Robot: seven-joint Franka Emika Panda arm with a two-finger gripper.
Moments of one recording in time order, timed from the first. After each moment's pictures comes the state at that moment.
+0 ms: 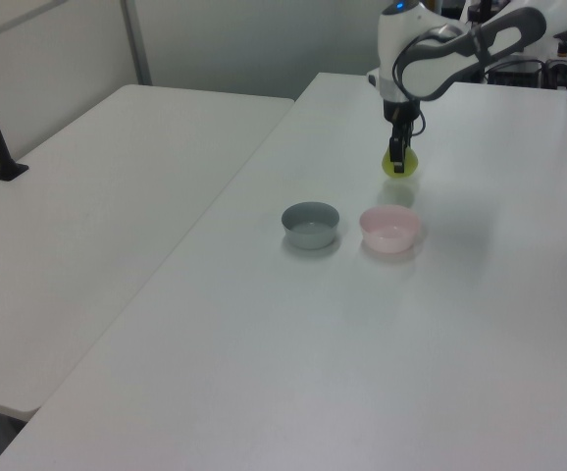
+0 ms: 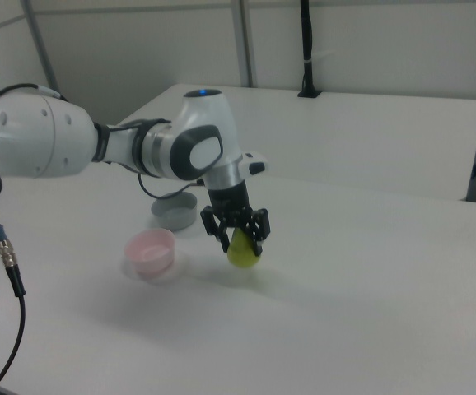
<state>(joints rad) -0.06 0.43 -0.13 -1.68 -0.10 2.10 -0.23</state>
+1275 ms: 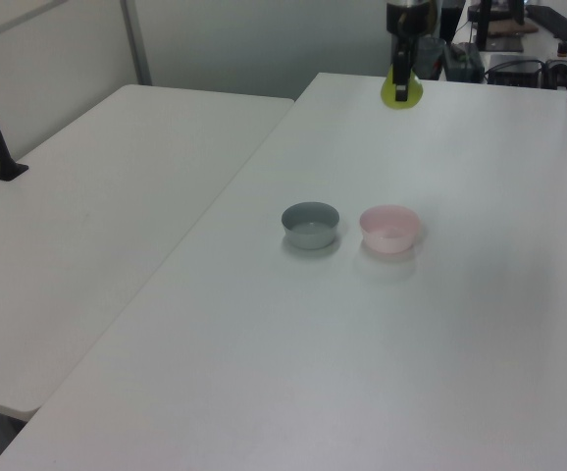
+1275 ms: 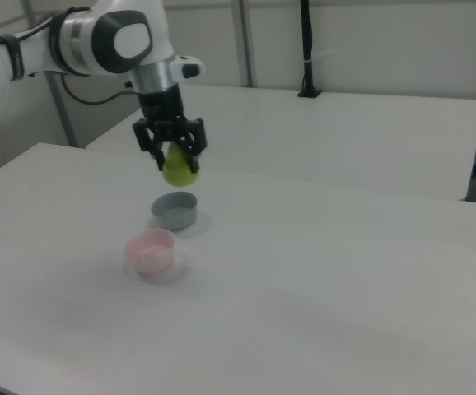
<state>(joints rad) 0.07 0.24 -0.11 -1.46 -0.06 1.70 -0.16</state>
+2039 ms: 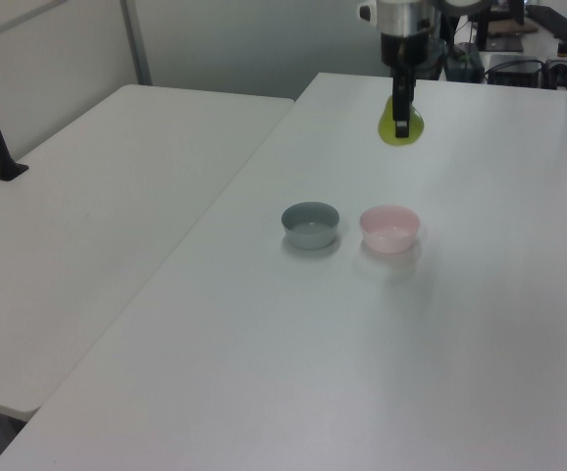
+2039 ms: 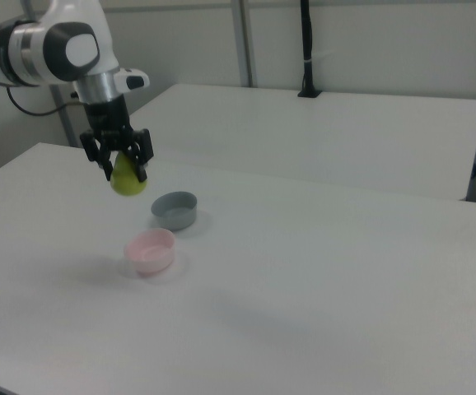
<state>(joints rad) 0.24 0.16 -0.10 -1.59 -0.06 1.70 -0.05</state>
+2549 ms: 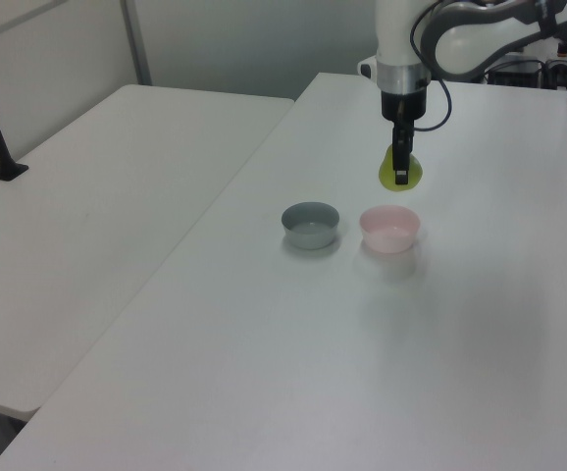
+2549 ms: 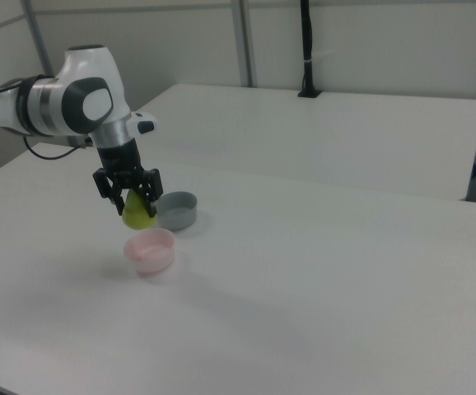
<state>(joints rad) 0.24 0.17 -0.10 -1.81 -0.06 1.94 -0.05</state>
